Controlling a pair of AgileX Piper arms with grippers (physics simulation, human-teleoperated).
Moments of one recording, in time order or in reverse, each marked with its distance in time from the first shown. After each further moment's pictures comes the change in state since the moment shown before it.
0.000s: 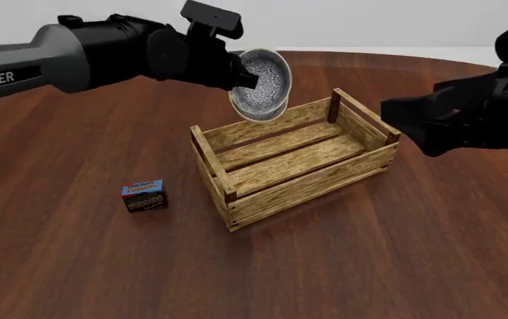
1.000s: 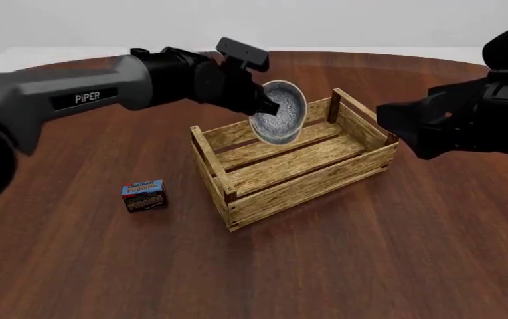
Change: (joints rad) left arm -0.036 0.210 -0.121 0.012 -0.004; right arm -0.003 0.016 0.016 -0.020 -0.004
